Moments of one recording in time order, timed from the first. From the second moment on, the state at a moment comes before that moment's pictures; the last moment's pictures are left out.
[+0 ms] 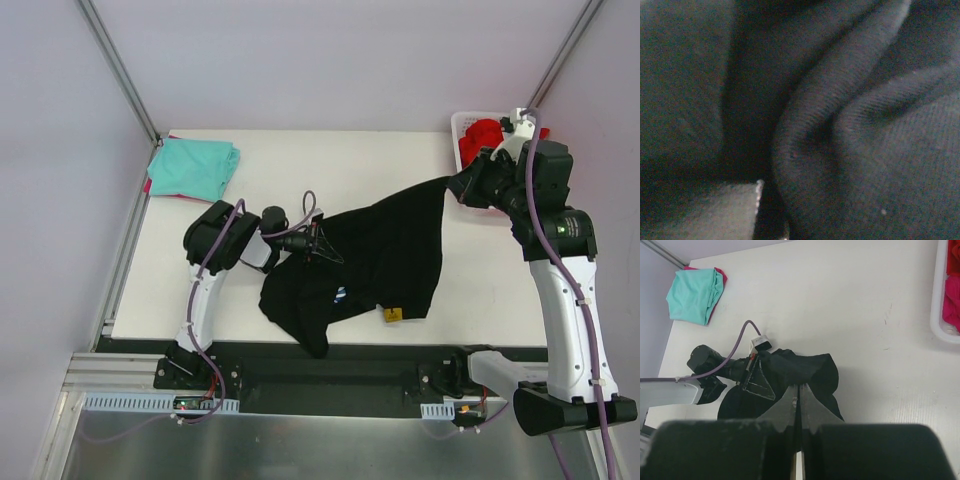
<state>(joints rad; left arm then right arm) -0.45 2.29 0.91 1.18 1.22 -1.65 0.13 1.08 1.49 -0.84 -0.22 0.31</state>
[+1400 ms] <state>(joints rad) -0.47 1.65 1.32 -0.46 0.60 -0.46 0.13 1.08 1.47 -0.83 -0.22 0.31</state>
